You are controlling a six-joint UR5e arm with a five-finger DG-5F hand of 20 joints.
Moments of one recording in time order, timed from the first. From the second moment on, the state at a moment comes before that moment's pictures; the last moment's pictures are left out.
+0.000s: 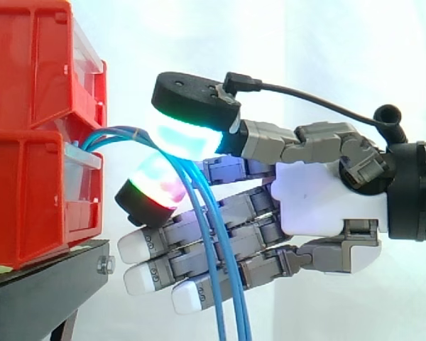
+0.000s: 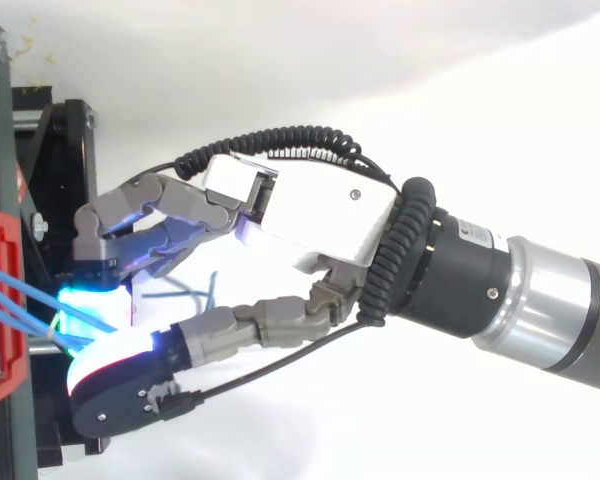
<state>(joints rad) 0.25 -2.40 -1.02 -2.83 -1.02 -0.14</state>
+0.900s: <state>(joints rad) 0.24 -2.40 -1.02 -2.84 -1.02 -0.12</state>
